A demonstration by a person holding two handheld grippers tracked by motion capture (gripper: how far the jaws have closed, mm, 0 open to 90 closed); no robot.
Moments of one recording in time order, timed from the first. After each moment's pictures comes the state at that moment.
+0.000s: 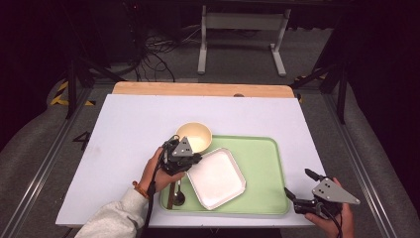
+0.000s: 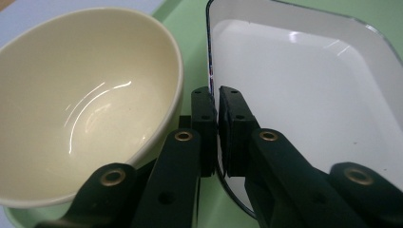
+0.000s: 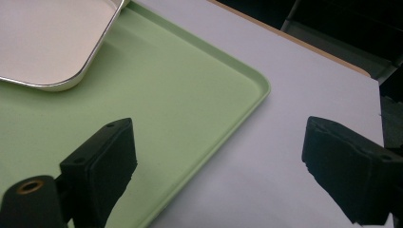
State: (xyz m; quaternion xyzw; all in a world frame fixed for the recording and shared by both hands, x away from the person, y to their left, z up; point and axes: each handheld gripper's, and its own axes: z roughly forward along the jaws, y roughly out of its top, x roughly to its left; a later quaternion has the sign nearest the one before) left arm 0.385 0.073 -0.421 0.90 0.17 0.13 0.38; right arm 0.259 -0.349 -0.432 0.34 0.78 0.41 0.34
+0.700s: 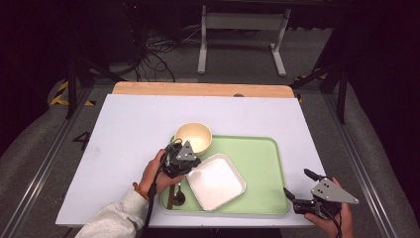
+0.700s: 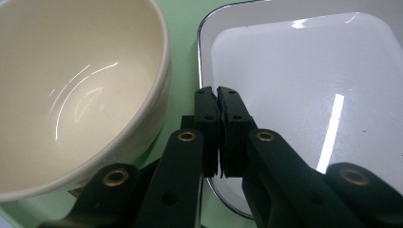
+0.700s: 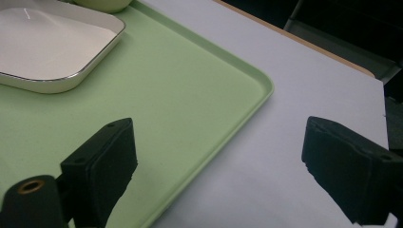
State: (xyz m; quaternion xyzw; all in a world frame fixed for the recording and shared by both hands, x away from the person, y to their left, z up) left arm 0.382 0.071 -0.427 0.91 0.16 0.13 0.36; right arm 0.260 -0.348 -0.433 0.34 0.78 0.40 0.34
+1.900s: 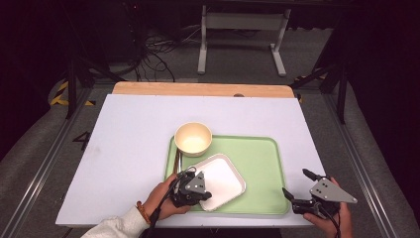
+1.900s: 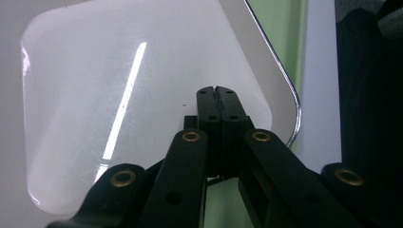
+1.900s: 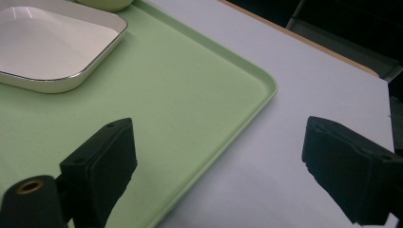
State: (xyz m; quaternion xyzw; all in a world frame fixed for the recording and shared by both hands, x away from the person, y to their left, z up) left arm 0.319 0.046 -0.445 0.94 0.06 0.03 0.34; right arm 0.261 -0.345 -0.433 0.33 0.78 0.40 0.34
